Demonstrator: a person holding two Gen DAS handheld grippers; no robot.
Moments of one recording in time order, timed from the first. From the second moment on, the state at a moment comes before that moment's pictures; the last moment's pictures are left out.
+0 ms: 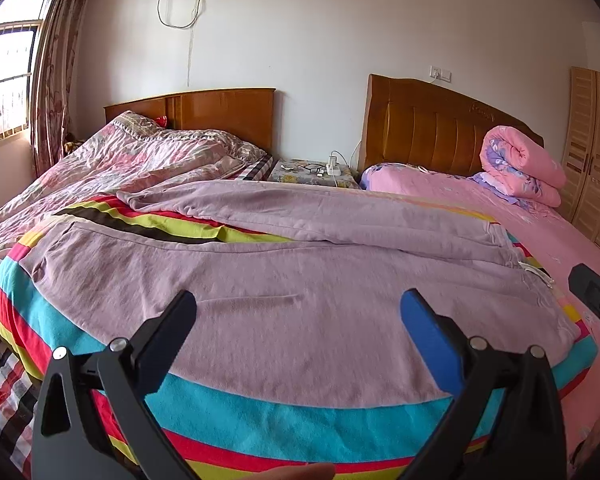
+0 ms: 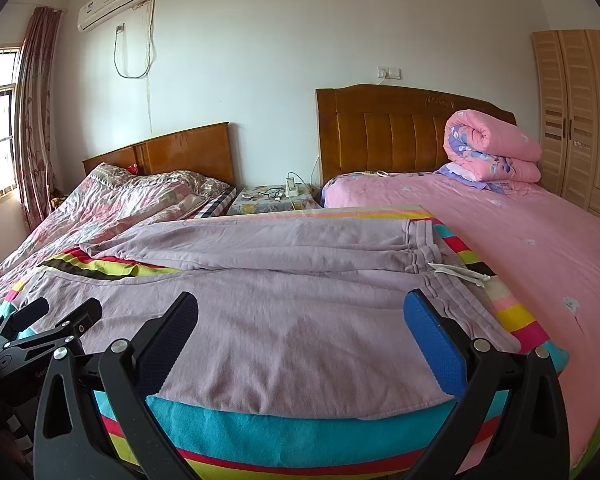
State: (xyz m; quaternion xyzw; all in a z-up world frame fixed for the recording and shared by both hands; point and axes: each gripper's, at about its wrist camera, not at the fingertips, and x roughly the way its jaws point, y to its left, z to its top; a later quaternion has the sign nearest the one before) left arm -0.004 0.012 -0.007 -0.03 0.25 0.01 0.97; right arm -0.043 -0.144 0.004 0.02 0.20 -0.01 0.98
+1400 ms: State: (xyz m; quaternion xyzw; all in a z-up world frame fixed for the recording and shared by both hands) left arm -0.009 0.001 -0.011 0.03 0.26 -0.01 0.97; right arm -0.045 -0.145 0.000 0.03 0.20 -0.01 0.98
